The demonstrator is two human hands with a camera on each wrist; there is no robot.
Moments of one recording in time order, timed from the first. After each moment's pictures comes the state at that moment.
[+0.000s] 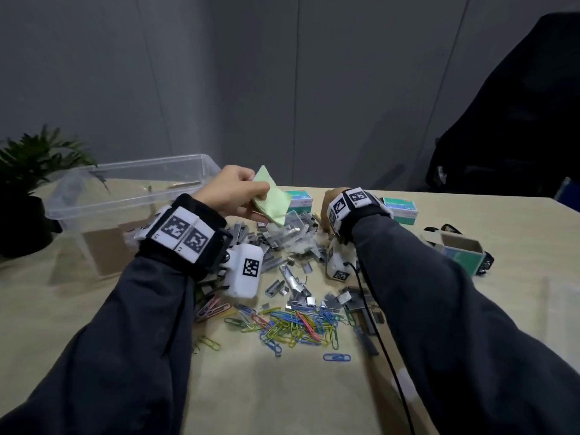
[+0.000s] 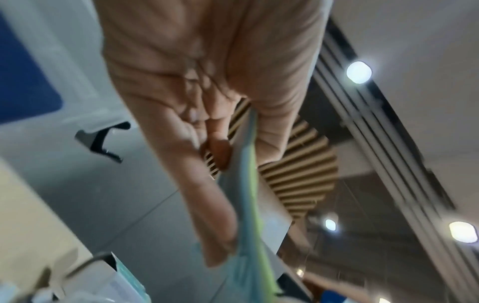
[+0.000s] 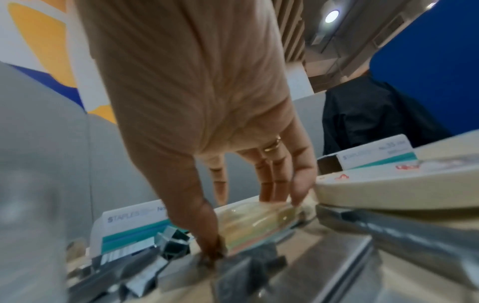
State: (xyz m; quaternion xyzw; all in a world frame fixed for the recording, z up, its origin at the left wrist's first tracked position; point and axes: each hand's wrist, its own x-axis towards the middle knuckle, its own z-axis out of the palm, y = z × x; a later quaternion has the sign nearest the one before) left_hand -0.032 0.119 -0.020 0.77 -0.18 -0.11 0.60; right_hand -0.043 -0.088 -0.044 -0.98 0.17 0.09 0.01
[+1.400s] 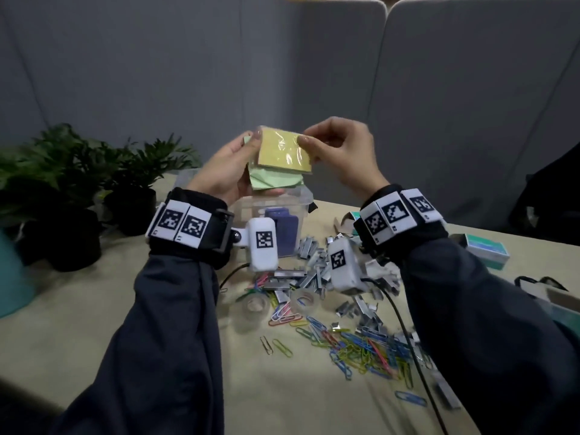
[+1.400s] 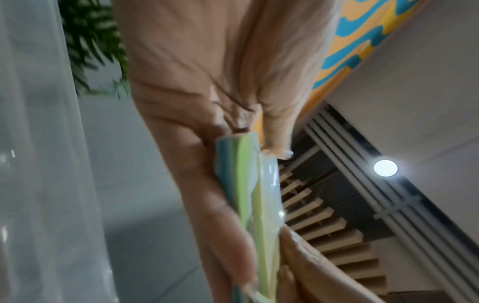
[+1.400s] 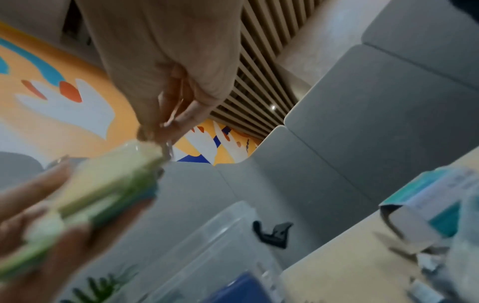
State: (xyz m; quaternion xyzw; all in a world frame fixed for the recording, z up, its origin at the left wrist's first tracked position) left_hand -0.031 0.231 0.015 0.60 -0.19 -0.03 0.78; right_hand -0.016 0.041 0.027 -0.77 -0.19 -0.32 0.53
